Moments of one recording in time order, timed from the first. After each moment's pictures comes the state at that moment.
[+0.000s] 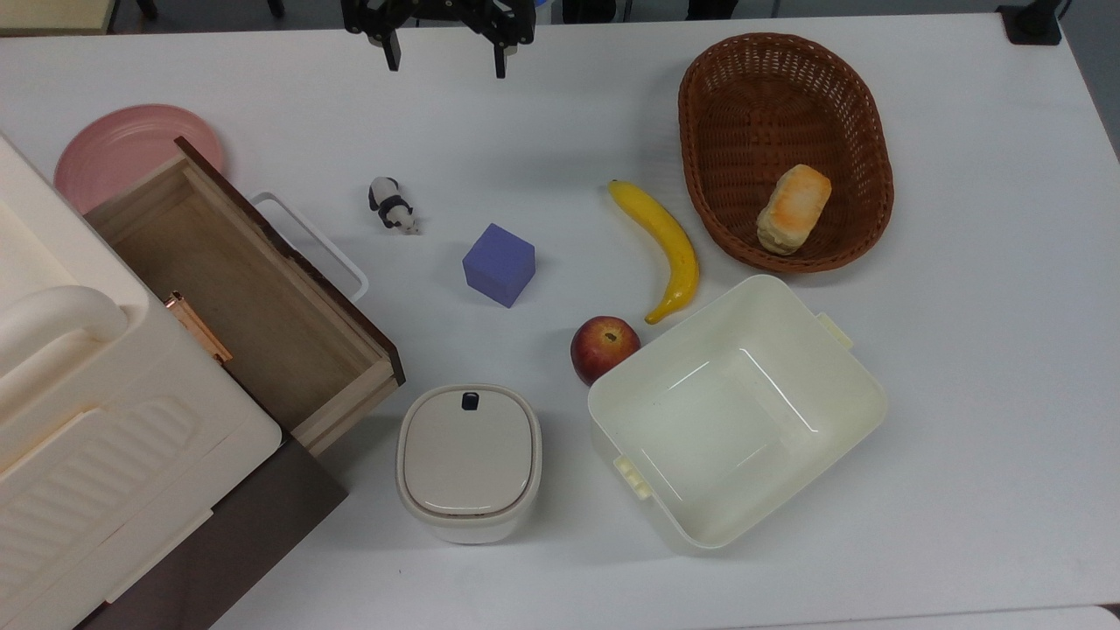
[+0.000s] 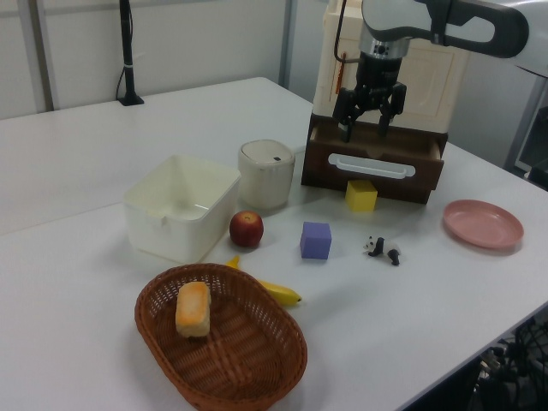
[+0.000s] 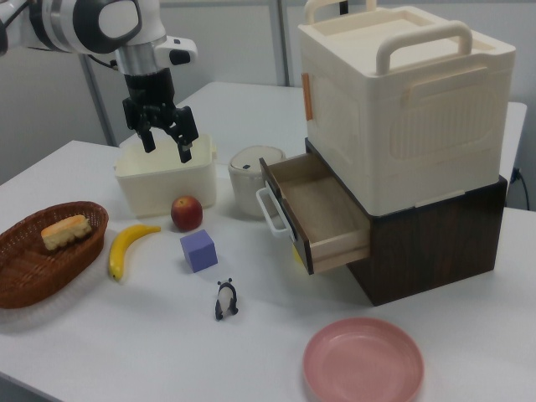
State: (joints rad) arm 0.02 0.06 -0.02 -1.57 0.00 1.64 0.07
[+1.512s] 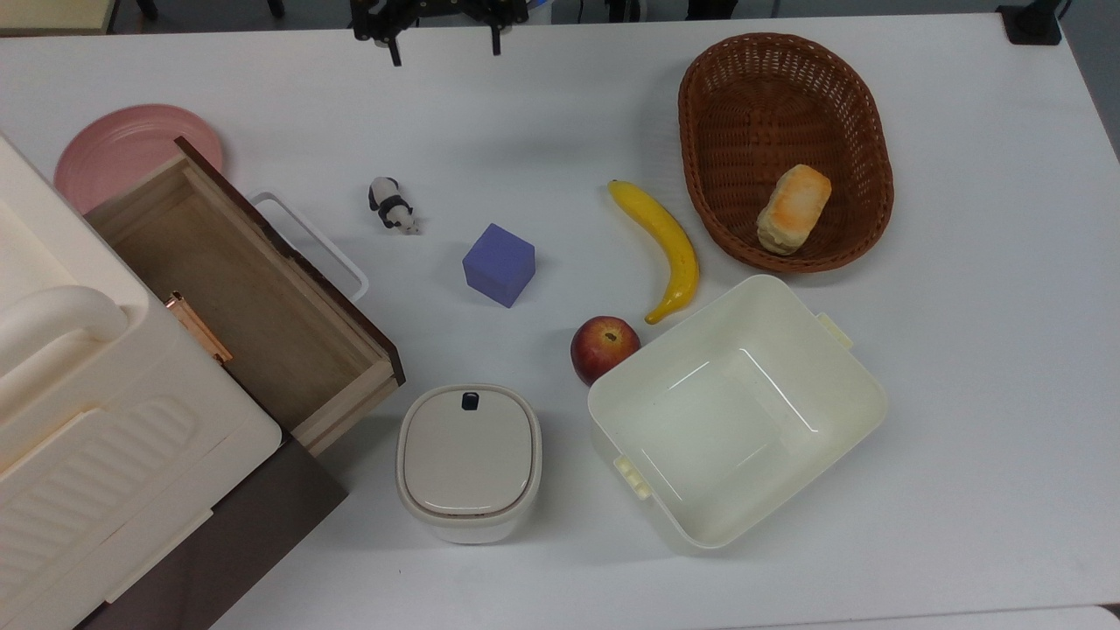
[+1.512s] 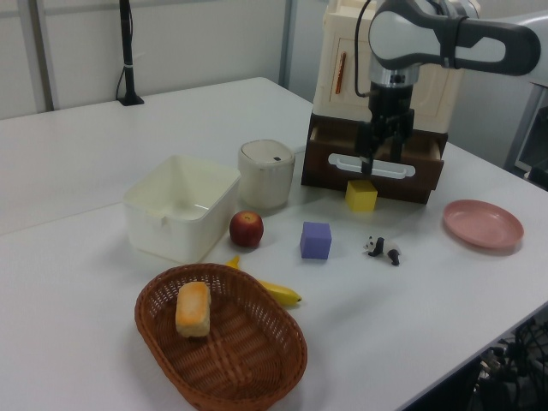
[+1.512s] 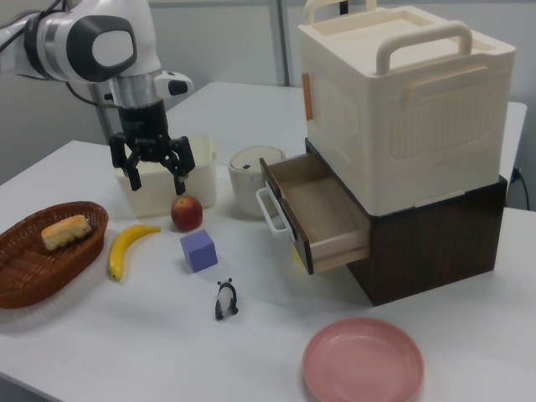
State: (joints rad) arm 0.01 -0.04 -0.02 -1.78 -0.05 1.64 -0.20
